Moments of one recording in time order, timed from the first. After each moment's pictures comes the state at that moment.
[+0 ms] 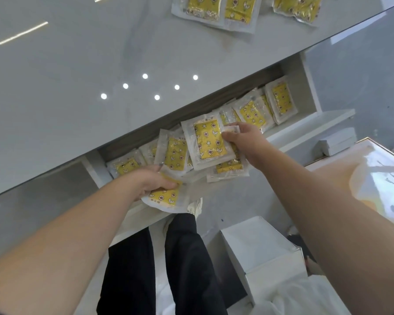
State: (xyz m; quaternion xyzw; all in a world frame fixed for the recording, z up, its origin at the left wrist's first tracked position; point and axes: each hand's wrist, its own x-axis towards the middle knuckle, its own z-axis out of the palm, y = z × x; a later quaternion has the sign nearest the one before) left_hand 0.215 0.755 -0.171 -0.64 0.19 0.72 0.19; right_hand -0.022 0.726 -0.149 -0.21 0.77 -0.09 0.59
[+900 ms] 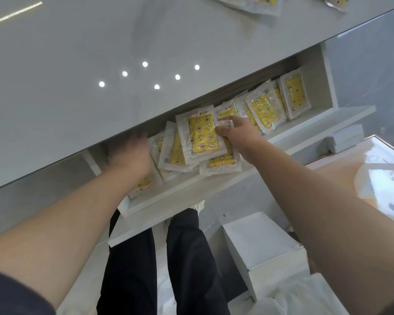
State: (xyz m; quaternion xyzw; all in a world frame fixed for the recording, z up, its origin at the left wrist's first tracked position) left_hand 0.248 0.744 -0.219 -0.64 0.66 0.28 0.29; right_hand 0.009 0.721 -0.185 -0.25 0.78 -0.06 0.57
